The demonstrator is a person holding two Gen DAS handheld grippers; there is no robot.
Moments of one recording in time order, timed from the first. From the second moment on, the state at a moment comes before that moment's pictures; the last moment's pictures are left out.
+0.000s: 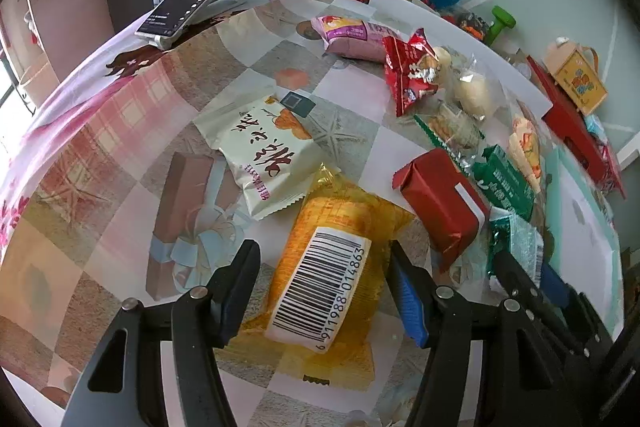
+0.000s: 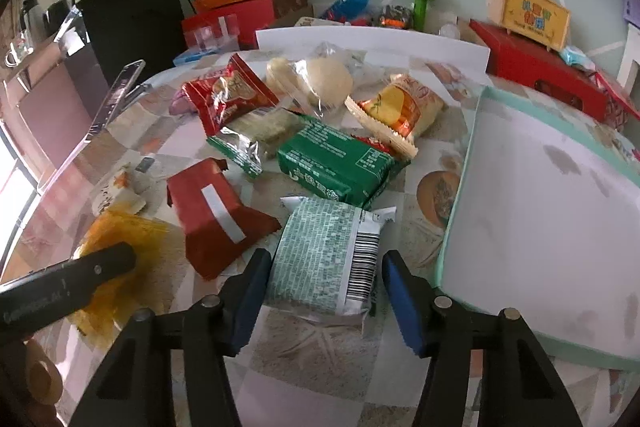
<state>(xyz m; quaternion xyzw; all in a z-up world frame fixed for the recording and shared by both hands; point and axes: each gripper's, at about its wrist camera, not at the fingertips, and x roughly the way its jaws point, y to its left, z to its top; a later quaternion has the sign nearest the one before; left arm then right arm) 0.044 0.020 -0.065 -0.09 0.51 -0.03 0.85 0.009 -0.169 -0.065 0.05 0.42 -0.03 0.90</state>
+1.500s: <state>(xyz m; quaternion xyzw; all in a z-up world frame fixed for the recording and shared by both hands) 0.033 -0.006 -0.027 -0.04 0.42 -0.07 0.90 -0.007 -0.179 -0.025 0.05 0.34 -0.06 0.94</state>
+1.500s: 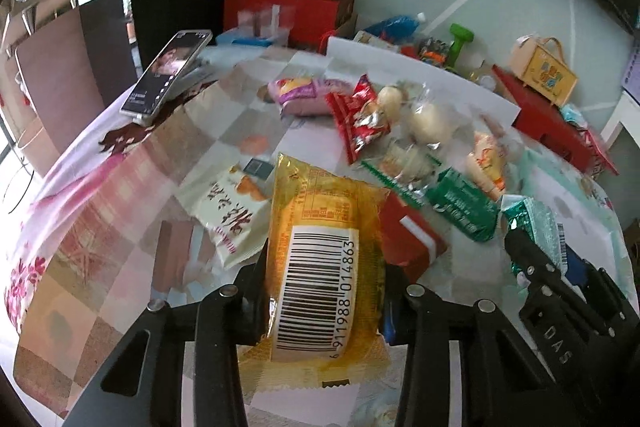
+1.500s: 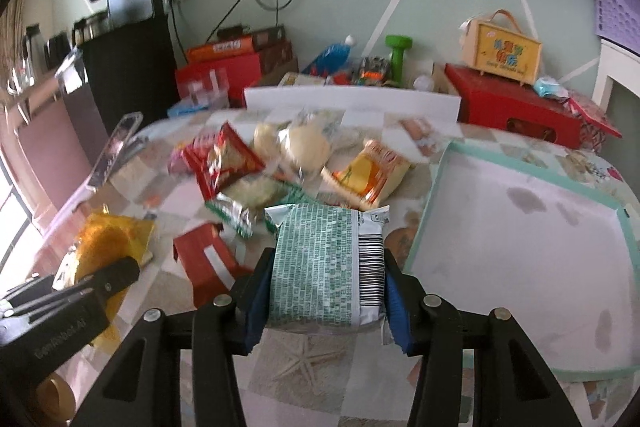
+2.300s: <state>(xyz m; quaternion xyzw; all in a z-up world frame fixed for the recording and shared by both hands) 0.027 -0.166 0.024 0.07 0.35 -0.25 0.90 -0.076 -0.364 -0.007 0.16 0.30 -0.36 0.87</state>
